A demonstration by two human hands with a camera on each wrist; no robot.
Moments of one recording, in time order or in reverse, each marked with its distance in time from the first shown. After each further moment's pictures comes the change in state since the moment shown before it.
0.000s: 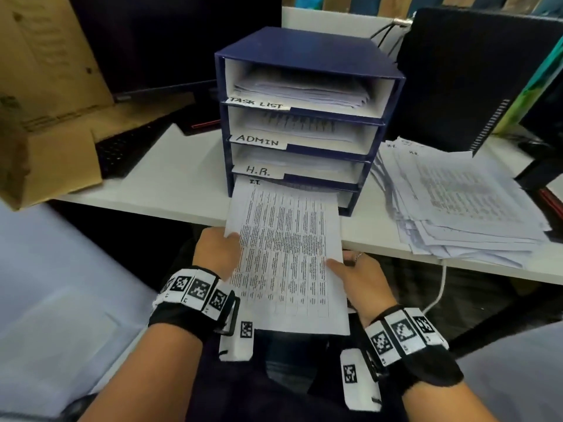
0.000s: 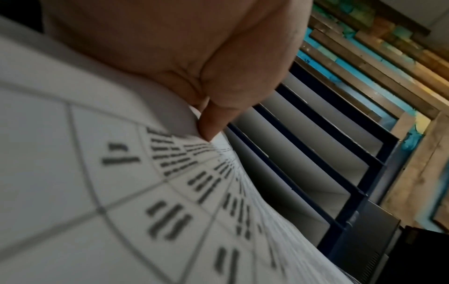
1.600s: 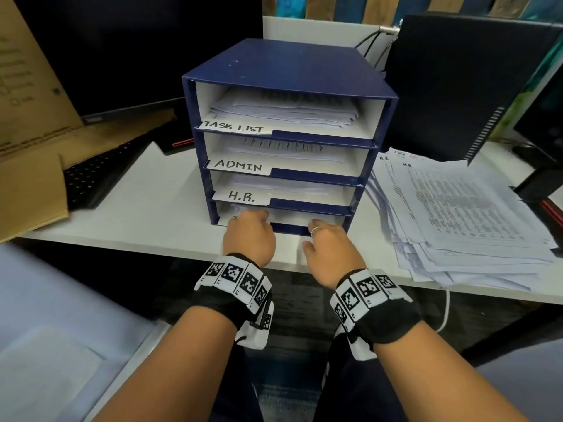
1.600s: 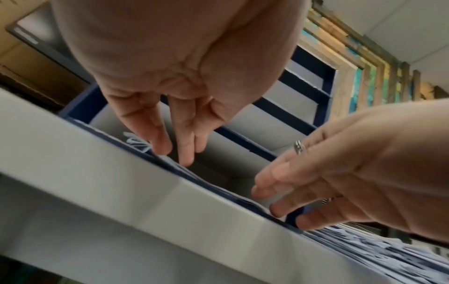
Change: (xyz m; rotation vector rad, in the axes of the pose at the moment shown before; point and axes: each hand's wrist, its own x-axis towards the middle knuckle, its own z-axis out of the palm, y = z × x) left_hand 0.056 0.065 0.062 0.307 0.016 0.338; right_hand 0.070 -0.066 0.023 -1.016 0.011 -0.442
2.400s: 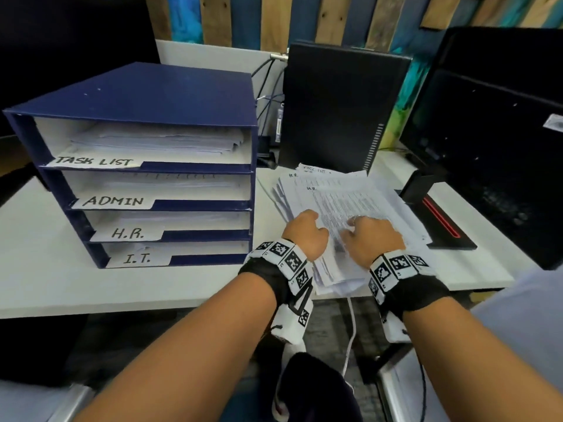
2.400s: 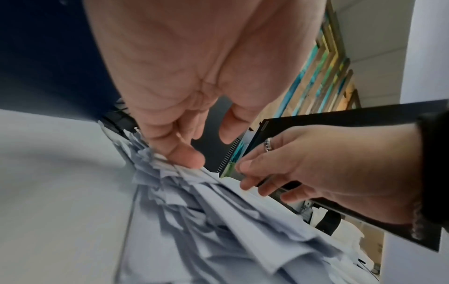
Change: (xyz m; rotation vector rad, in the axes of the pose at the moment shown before) left_hand -0.006 0.201 0.135 -0.198 -0.558 0.182; right_hand -0.013 0.186 -0.115 -0.203 0.143 0.504
